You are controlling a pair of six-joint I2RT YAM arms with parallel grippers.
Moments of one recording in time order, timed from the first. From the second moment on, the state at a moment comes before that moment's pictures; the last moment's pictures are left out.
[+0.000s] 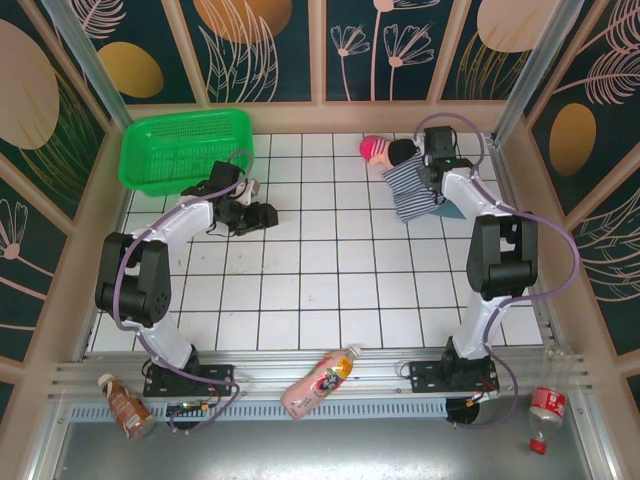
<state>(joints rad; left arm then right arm) -0.25 1.73 1.18 -0.56 0.44 -0.39 0.12 1.87 1.46 -0.41 0.40 -0.38</state>
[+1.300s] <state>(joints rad) -0.25 1.80 1.23 -0.62 0.45 -0.36 -0.17 1.83 1.52 -0.42 -0.02 -0.23</state>
